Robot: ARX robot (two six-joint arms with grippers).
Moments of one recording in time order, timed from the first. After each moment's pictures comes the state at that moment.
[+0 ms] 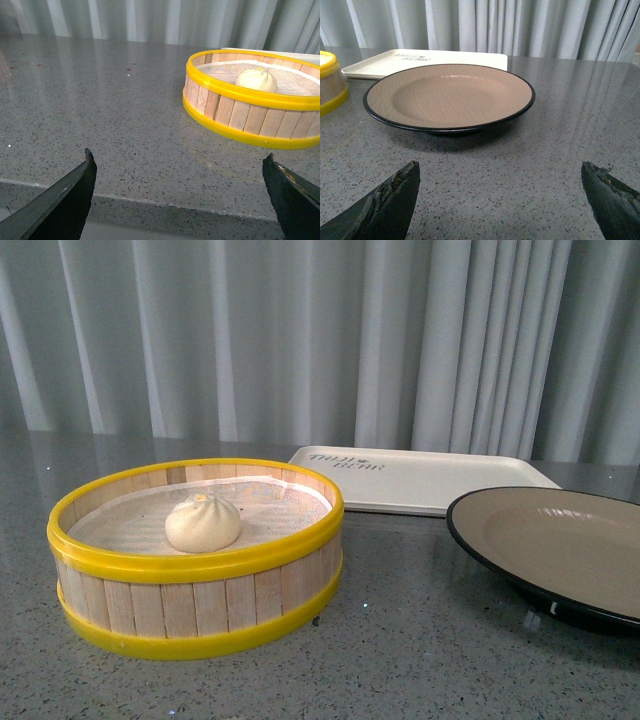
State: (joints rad) left arm 0.00 0.00 0.03 0.00 0.00 0.00; right arm 0.00 0.00 0.01 0.00 0.00 -0.01
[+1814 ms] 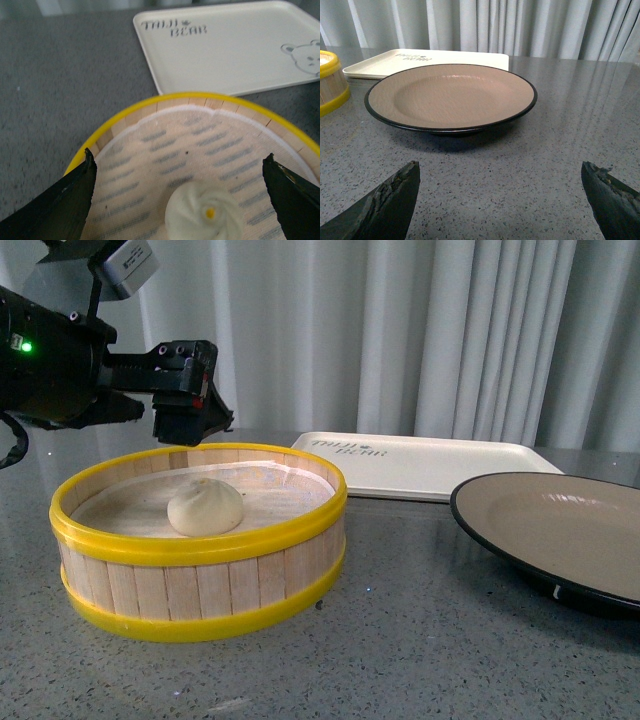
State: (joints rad) left arm -0.19 1.55 1.11 0.13 0.18 0.10; right arm 0.00 0.00 0.01 0.00 0.00 -0.01
